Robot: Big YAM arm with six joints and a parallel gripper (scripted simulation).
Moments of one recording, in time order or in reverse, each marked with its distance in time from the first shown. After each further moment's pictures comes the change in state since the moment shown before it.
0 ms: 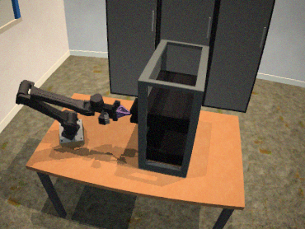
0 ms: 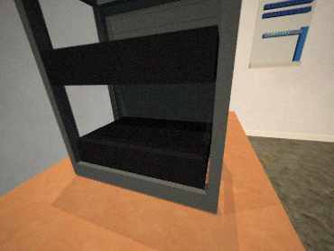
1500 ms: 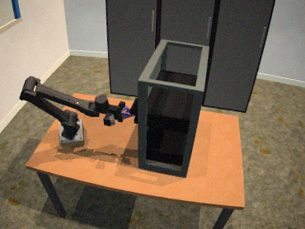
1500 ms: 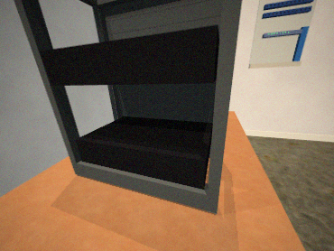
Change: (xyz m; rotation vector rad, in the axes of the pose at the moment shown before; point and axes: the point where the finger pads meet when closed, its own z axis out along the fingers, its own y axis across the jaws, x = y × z) arm 0.000 0.000 0.029 -0.012 0.002 0.003
